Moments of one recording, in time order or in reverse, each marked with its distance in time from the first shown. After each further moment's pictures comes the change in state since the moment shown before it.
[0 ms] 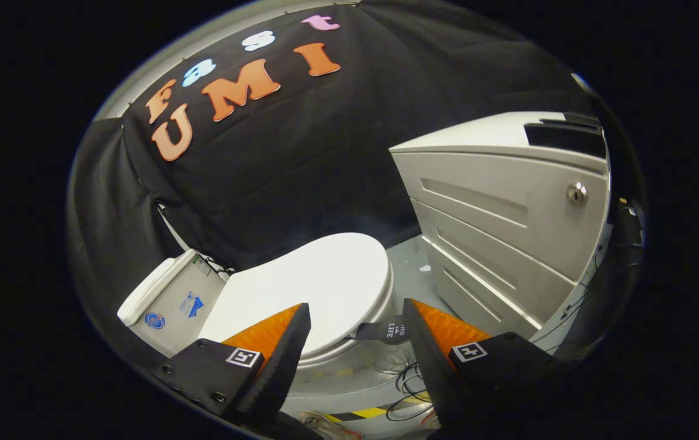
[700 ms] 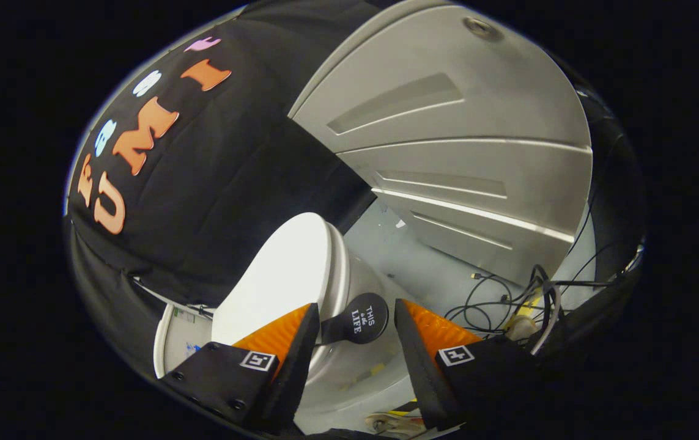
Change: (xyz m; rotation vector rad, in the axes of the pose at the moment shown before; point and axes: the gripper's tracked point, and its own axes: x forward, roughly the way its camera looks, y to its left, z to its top) arm 0.071 -0.039 -0.028 0.452 0.043 -0.064
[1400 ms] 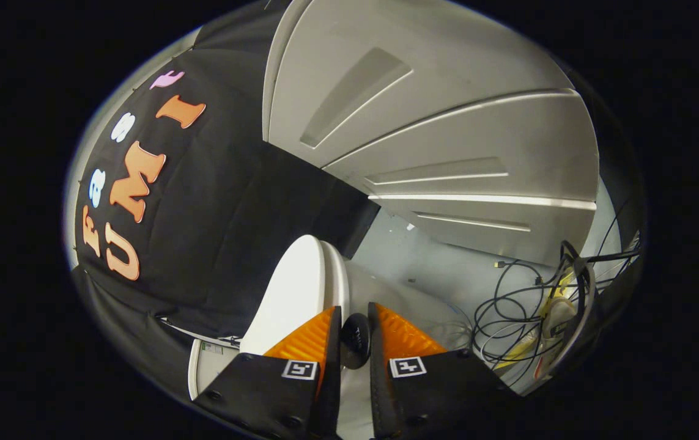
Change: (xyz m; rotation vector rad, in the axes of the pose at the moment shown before) arm 0.017 0.005 0.014 0.163 -0.046 0.112
